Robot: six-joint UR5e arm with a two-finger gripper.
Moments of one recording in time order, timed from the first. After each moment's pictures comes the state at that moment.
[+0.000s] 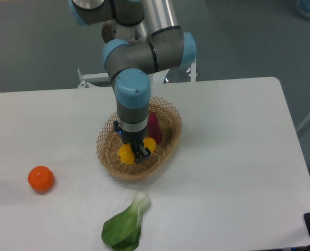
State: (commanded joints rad) arm 2.26 -1.85 -1.87 -0.94 1.52 1.27
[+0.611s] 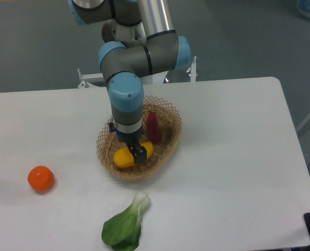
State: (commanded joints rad) arm 2.27 -1.85 -1.86 -0.95 1.52 1.27
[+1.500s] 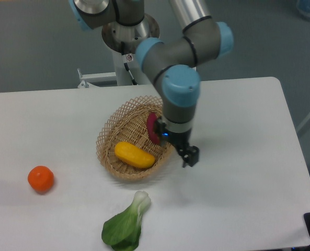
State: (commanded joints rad) arm 2.53 -1.96 -1.58 -1.05 1.52 1.36
